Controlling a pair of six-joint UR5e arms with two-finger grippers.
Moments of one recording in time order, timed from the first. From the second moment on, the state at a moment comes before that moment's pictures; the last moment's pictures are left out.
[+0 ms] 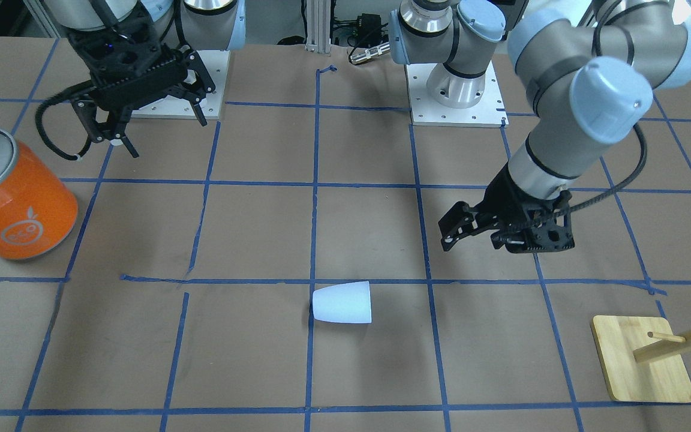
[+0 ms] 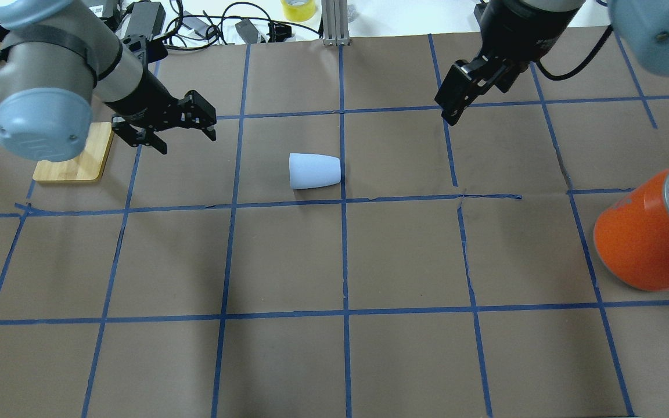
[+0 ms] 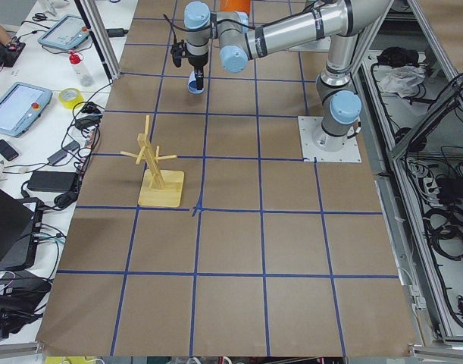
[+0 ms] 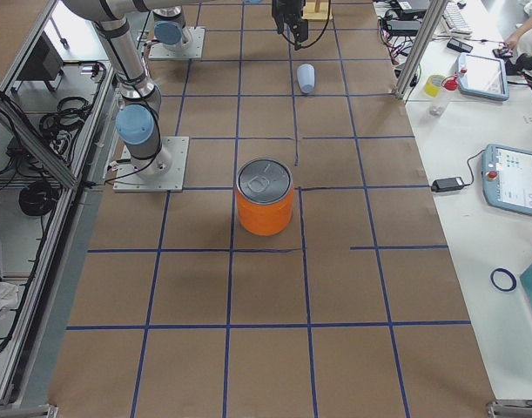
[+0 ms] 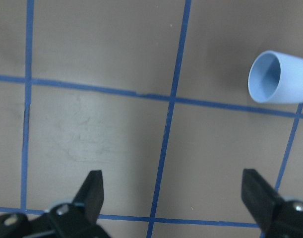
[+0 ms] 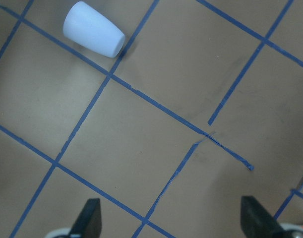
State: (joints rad) left arm -1.48 -1.77 -1.72 -1.15 1.37 -0.06; right arm 1.62 -1.57 1.45 -1.55 -1.48 -0.44
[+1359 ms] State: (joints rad) left arm -1.62 -2.08 -1.73 -0.86 1.09 -0.20; right arm 1.54 -1.58 1.52 -1.71 -1.58 0.03
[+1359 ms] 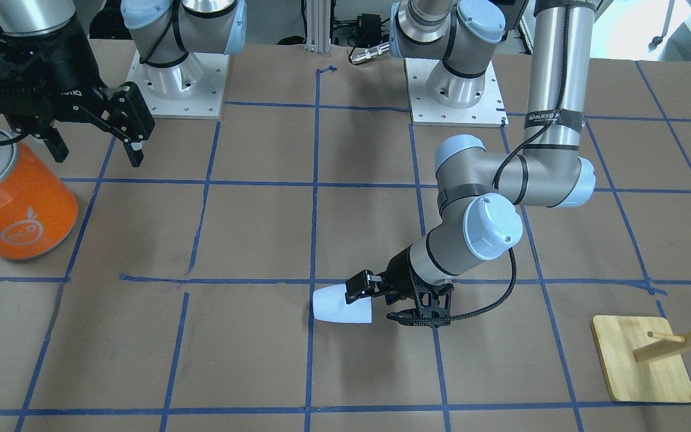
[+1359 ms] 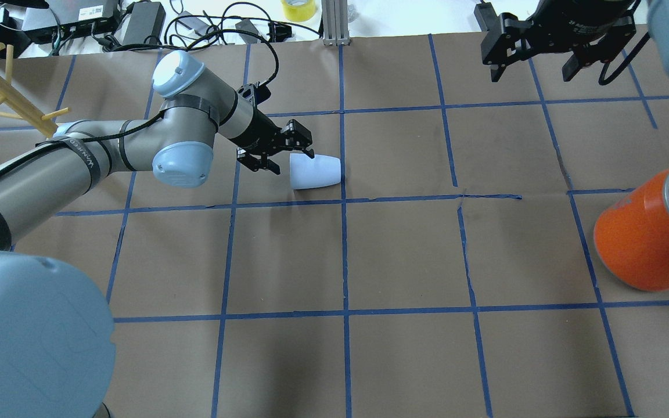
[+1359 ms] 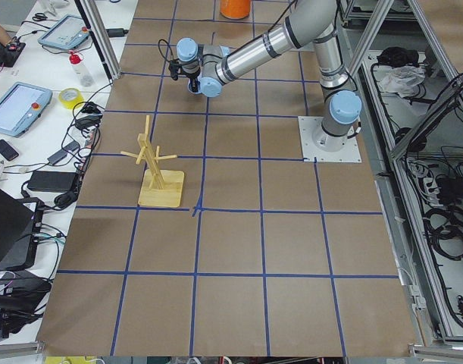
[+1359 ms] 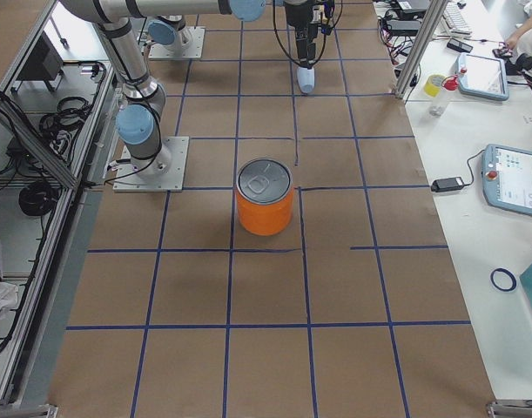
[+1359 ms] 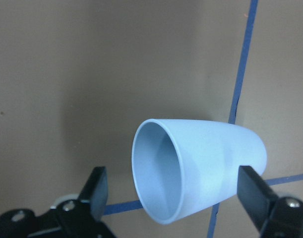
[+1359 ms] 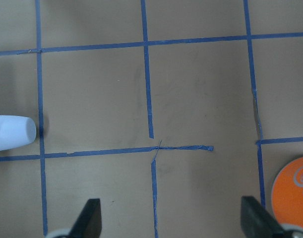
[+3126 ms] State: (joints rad) left arm -1.65 -2.00 -1.60 -0.88 1.55 -0.26; right arm 1.57 -1.61 1.55 -1.75 -1.56 0.09
